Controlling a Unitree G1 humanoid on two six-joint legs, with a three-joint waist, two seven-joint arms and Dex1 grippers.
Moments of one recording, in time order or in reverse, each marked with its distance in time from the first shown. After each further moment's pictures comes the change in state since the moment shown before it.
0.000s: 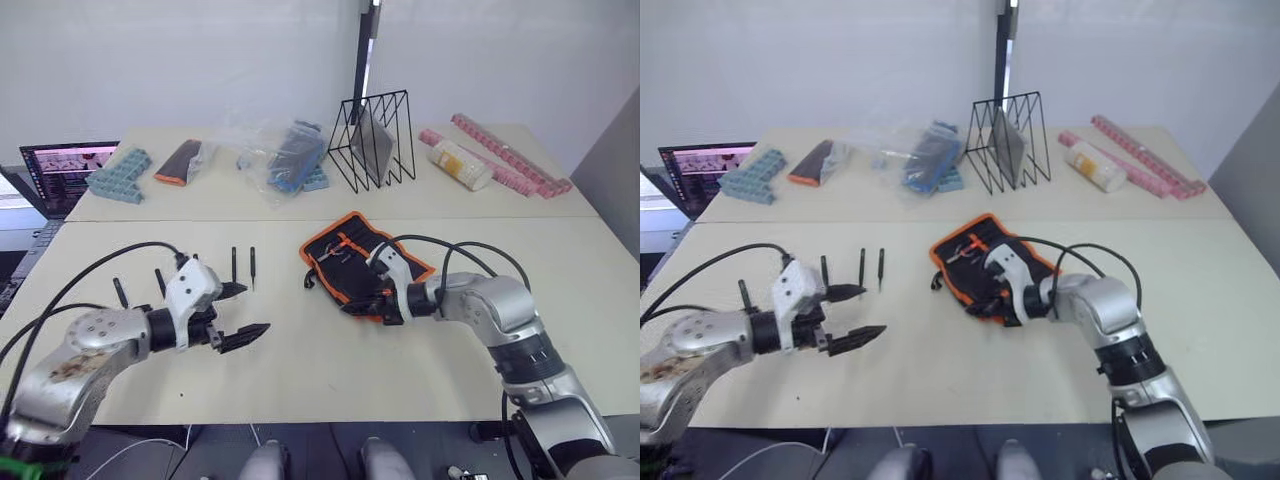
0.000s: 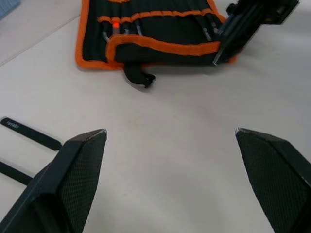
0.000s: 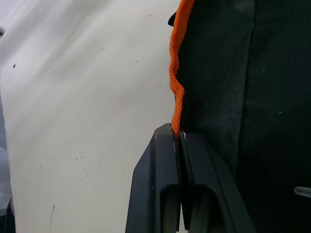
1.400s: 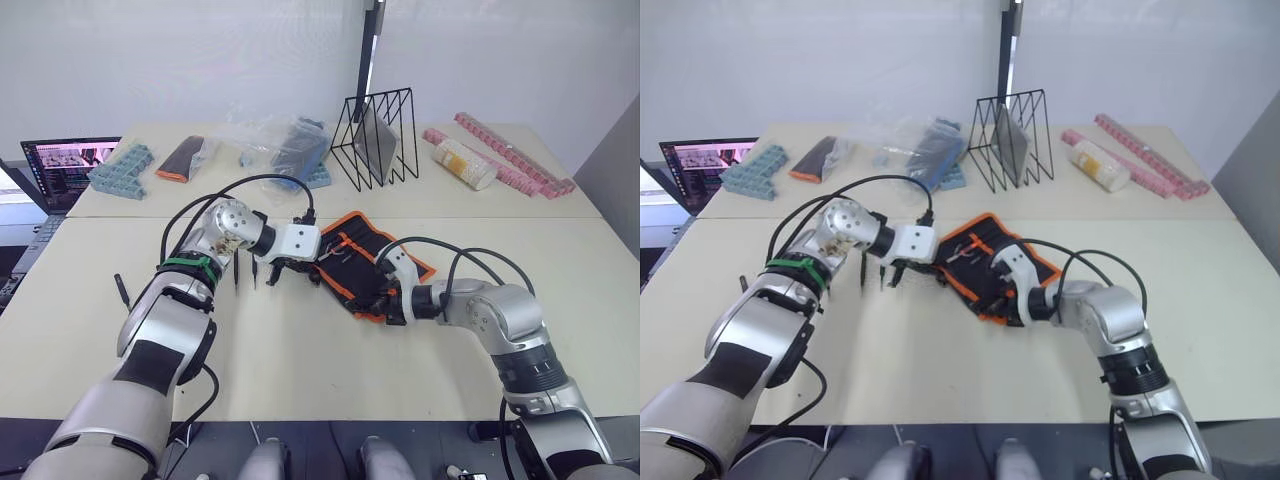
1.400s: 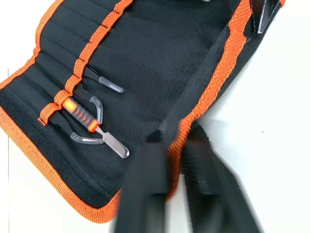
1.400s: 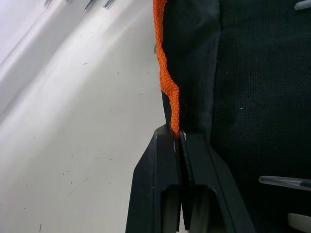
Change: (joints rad) left arm -0.965 -0.459 -0.387 1.498 0.692 -1.066 -0.425; right arm 0.047 0.042 -0.079 -0.024 0.000 -0.002 -0.087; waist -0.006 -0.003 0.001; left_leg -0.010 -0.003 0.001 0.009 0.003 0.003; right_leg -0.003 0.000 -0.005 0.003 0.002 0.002
